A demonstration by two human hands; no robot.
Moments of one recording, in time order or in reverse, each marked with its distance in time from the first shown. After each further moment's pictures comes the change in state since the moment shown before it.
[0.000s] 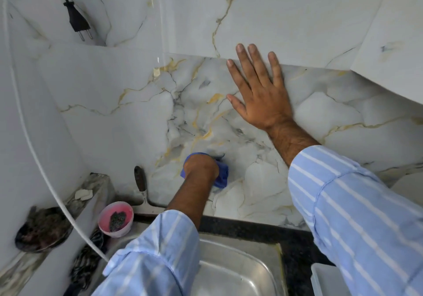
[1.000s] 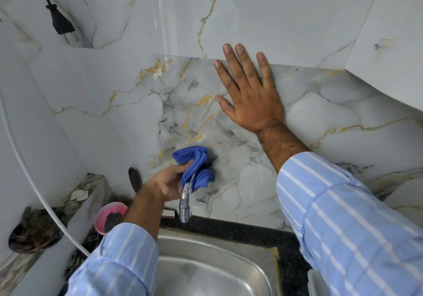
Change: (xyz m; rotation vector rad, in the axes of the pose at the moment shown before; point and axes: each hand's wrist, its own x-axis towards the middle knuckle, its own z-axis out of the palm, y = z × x) left_hand 0.018 -0.079 -0.004 -1.389 -0.621 -0.072; right_hand -0.003 -0.004 0.008 0.073 0.096 0.018
